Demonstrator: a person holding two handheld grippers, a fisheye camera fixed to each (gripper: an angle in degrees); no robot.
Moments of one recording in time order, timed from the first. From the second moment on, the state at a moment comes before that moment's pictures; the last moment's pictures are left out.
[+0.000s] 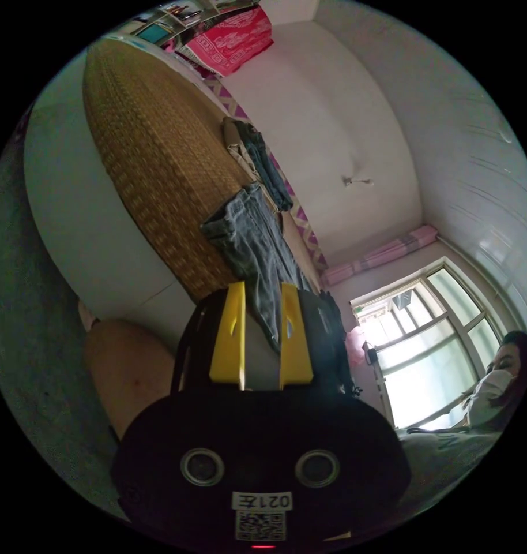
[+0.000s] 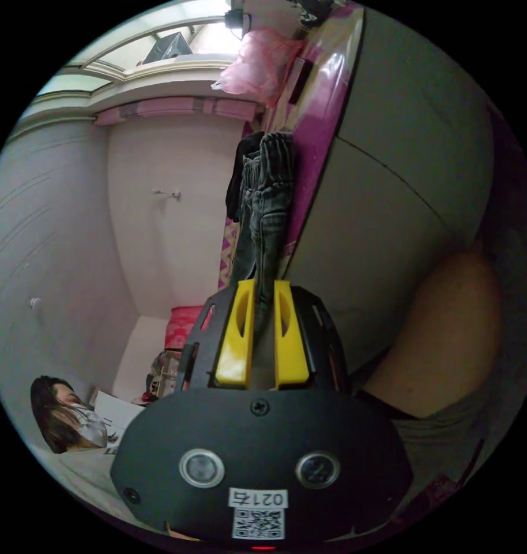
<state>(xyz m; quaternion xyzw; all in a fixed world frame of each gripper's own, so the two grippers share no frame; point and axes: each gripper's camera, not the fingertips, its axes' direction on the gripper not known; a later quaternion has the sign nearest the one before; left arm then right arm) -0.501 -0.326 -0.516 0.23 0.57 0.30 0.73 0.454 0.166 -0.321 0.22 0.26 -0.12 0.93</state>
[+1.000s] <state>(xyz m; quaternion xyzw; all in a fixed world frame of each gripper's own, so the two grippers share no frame) -0.480 -0.373 -0.541 0.20 0.60 0.30 0.71 0.477 0.105 -0.314 0.20 0.24 -0.13 0.94</state>
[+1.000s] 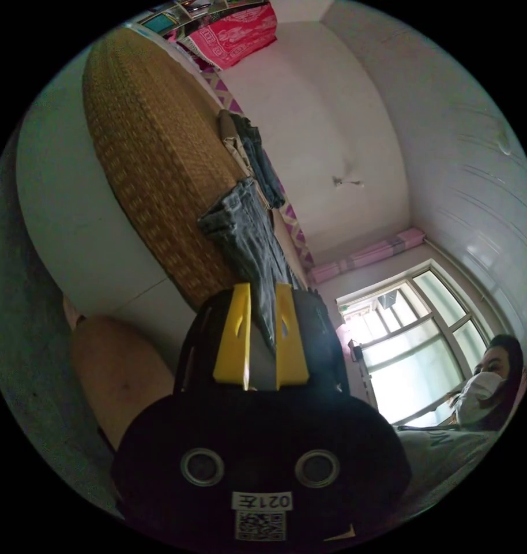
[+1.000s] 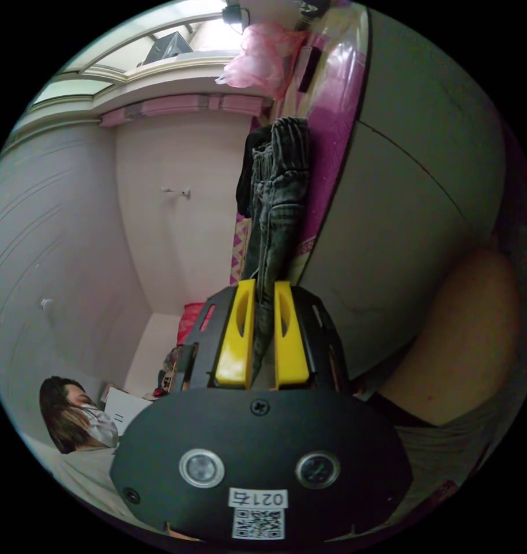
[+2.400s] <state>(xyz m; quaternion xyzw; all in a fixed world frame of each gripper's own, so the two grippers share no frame) -0.213 -0.458 -0.779 0.29 0.33 0.45 0.77 0.410 -0.204 0.006 -0.01 0.51 -0.35 0.78</state>
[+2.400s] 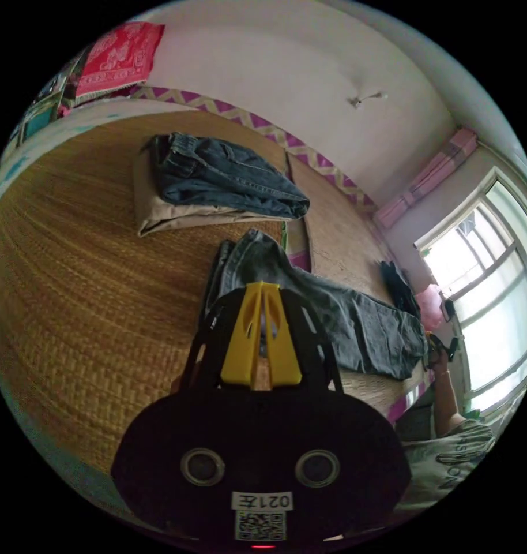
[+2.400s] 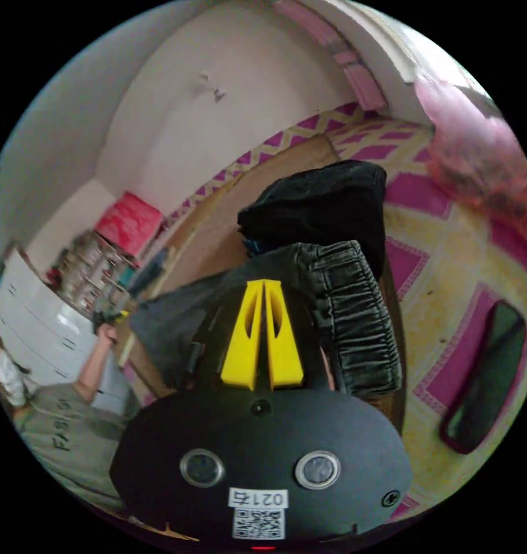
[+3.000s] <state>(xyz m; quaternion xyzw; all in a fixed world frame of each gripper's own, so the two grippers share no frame) -0.243 -0.441 -0.780 0.34 0.31 0.38 0.81 0.534 -0.177 0.216 -0.11 0.76 -0.46 0.44</state>
